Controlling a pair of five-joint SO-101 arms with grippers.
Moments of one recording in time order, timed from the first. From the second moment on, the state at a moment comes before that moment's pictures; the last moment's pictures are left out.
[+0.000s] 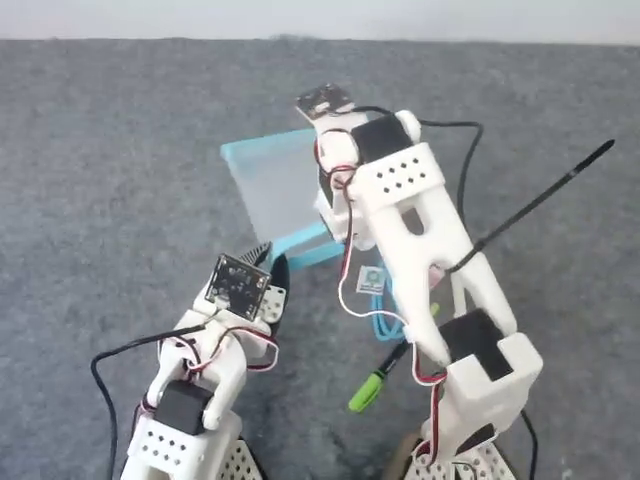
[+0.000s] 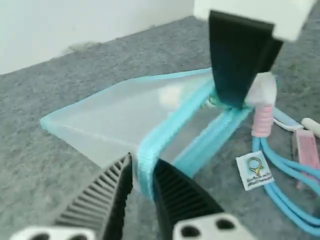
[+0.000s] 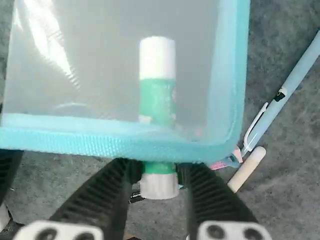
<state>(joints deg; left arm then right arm) 14.9 -103.0 97.0 44.5 -2.1 -28.6 13.0 -21.8 100.7 4.4</state>
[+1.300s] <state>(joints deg) -3.3 -103.0 96.9 43.3 1.5 -9.7 -14.2 25.1 86.2 14.7</state>
